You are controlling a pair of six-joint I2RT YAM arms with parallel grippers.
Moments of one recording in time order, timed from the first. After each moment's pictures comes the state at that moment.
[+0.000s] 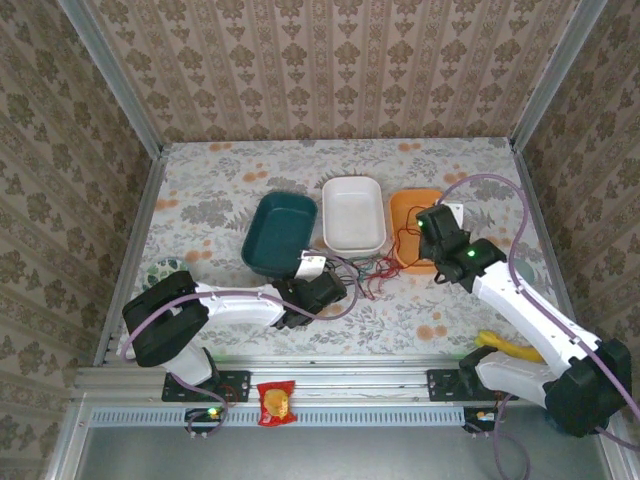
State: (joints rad) left arm -1.13 1.58 0.74 -0.26 -0.79 -0.59; right arm 0.41 1.10 0.90 -0.70 0.52 0.45
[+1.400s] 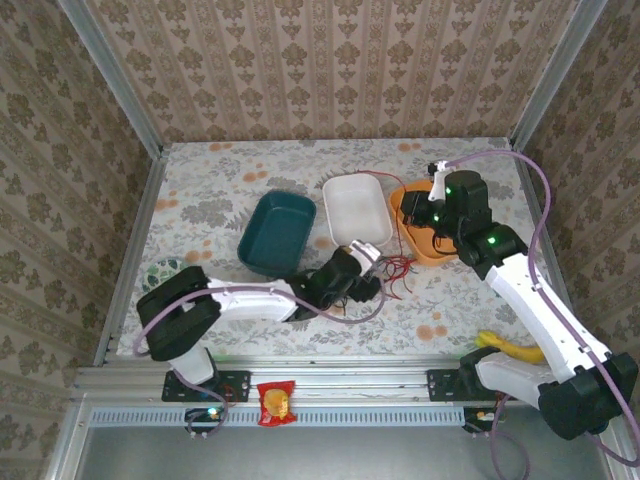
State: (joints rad) left arm -1.16 1.68 0.88 0.27 -0.28 -0.09; right arm 0.32 1.10 1.05 -0.42 -0.11 0.48
